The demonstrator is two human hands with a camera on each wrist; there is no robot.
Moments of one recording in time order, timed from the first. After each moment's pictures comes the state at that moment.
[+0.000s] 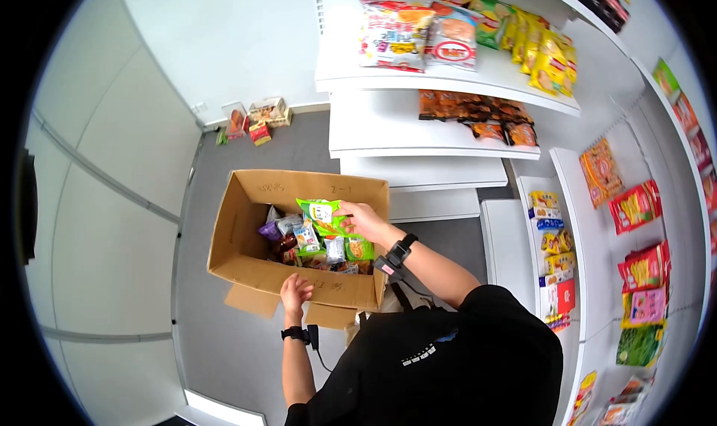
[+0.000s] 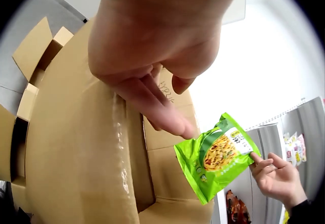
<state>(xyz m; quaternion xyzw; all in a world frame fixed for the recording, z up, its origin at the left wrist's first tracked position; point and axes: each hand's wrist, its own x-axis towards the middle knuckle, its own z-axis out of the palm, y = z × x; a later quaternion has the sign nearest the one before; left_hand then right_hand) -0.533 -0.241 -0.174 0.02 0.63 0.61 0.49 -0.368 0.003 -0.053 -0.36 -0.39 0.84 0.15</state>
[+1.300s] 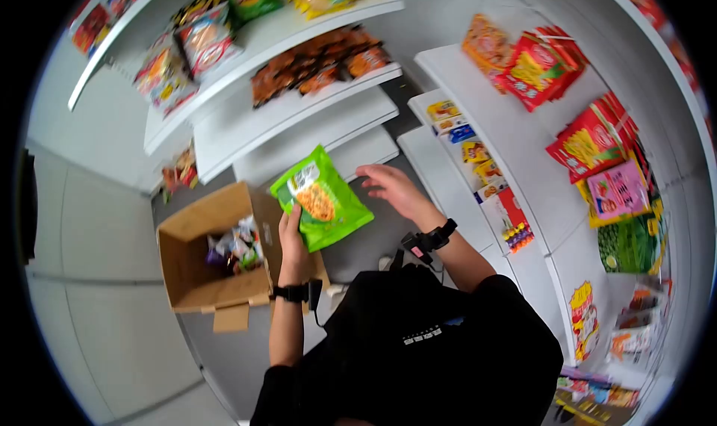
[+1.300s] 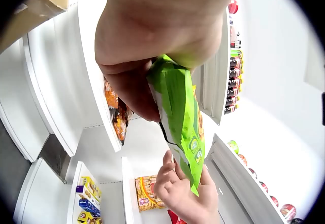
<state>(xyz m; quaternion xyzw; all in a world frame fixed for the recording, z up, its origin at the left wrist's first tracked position) -0.138 -0.086 -0.022 0.28 0.42 0.60 0.62 0.111 -0.033 0.006 -0.37 -0.36 0.75 0.41</state>
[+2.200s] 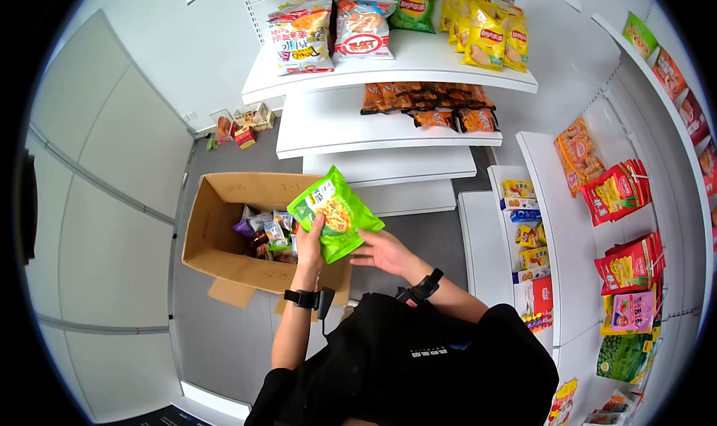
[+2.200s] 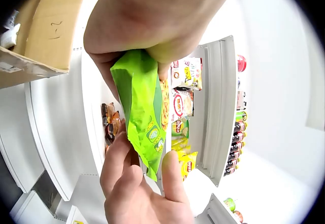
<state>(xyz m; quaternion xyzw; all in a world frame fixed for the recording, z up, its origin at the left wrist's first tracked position) -0.288 -0.077 -0.028 0.18 0.46 0.72 0.49 -0.101 -0.033 -0.008 -0.25 -0.24 0.92 0.21</state>
